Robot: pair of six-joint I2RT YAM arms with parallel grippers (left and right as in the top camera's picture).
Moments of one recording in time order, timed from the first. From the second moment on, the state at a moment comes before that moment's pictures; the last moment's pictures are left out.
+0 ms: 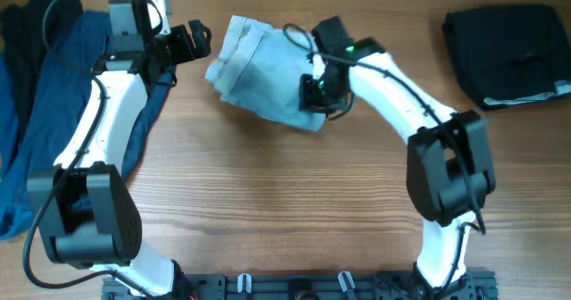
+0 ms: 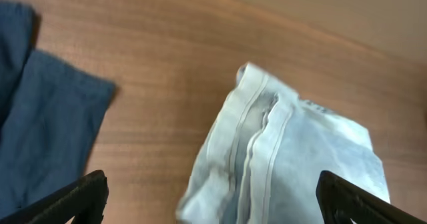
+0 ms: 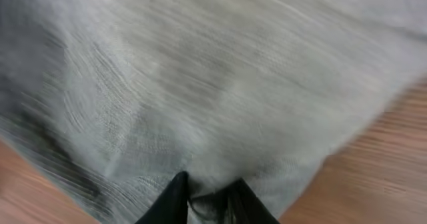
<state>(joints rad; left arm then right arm) 0.03 1.79 1.35 -0.35 0.28 -0.26 0.43 2.08 1.58 -0.85 -0.31 0.42</state>
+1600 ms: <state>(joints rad) 0.08 1.81 1.35 -0.51 0.23 -0.23 0.39 2.05 1.34 -0.64 -0.18 0.35</state>
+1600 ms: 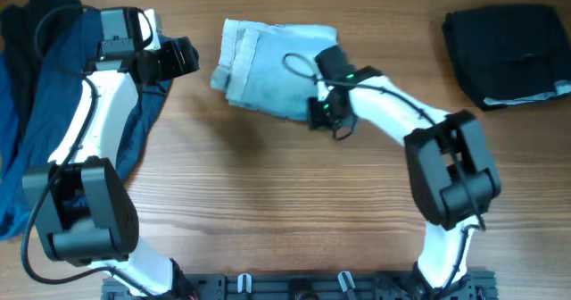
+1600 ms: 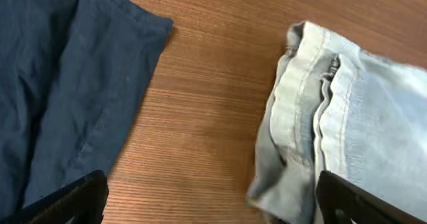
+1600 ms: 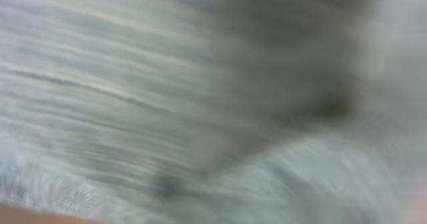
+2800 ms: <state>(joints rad) 0.17 1.79 1.36 -0.54 0.23 -0.18 0.58 2.00 1.40 -0.37 -0.14 1.24</state>
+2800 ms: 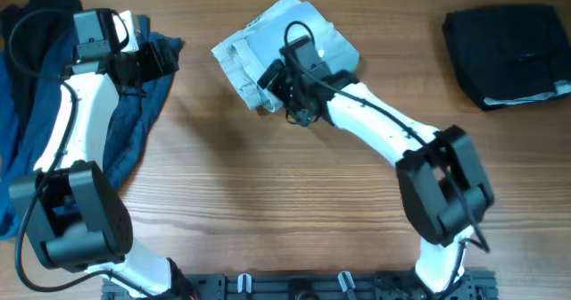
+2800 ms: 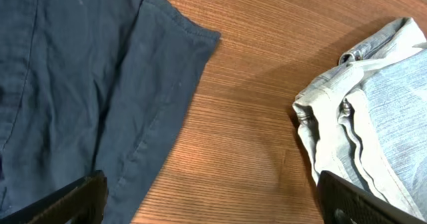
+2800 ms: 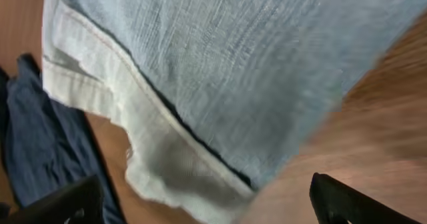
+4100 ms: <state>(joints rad) 0.17 1.79 1.36 -0.58 0.23 -0.18 0.20 2.04 1.48 -0.73 -0.54 0.91</state>
